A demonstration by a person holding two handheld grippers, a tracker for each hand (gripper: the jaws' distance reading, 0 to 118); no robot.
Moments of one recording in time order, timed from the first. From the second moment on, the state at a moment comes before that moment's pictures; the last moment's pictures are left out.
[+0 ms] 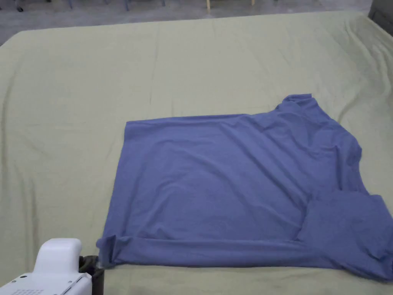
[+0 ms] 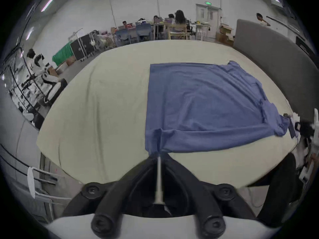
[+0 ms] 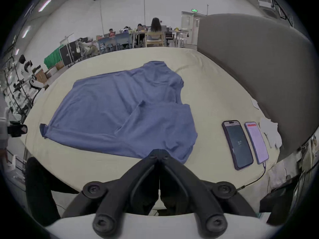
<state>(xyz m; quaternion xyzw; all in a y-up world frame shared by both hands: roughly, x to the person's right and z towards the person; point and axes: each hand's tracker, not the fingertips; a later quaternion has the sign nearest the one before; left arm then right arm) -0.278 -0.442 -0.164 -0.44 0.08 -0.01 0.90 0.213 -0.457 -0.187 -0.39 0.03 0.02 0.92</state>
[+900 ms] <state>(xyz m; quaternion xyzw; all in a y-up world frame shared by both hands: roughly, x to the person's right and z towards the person) -0.295 -0.494 -0.245 -0.50 0.07 0.00 0.86 0.224 -0.507 -0.260 -0.52 0.02 0.01 0.85</state>
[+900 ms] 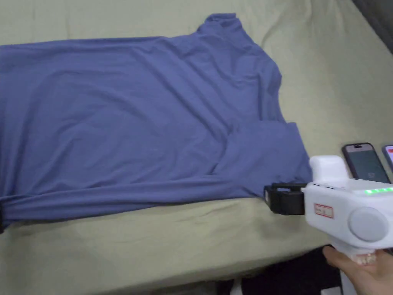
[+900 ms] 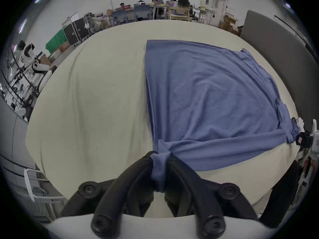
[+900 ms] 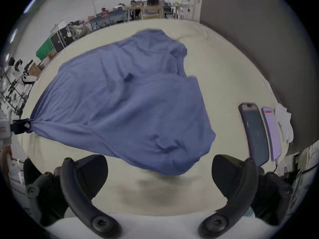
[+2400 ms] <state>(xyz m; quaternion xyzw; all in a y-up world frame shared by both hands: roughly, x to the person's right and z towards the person) -0.325 -0.479 -0.386 -0.45 0.10 -0.02 0.89 0.205 -0.500 -0.438 -0.47 0.08 0.01 0.88</state>
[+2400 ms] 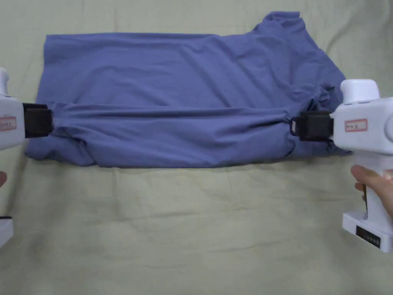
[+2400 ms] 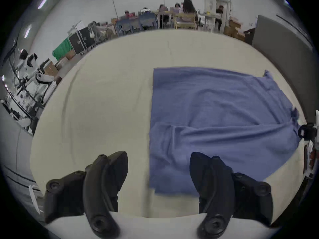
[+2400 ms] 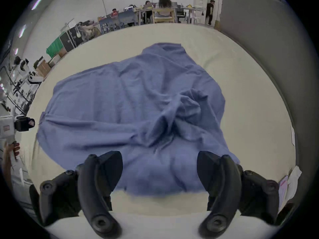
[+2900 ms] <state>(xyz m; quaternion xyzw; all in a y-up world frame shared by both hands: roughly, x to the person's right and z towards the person) -0.279 -0.442 -0.229 -0.39 0.10 -0.03 0.91 0.214 -0.460 -0.252 -0.38 0.07 -0.03 0.92</state>
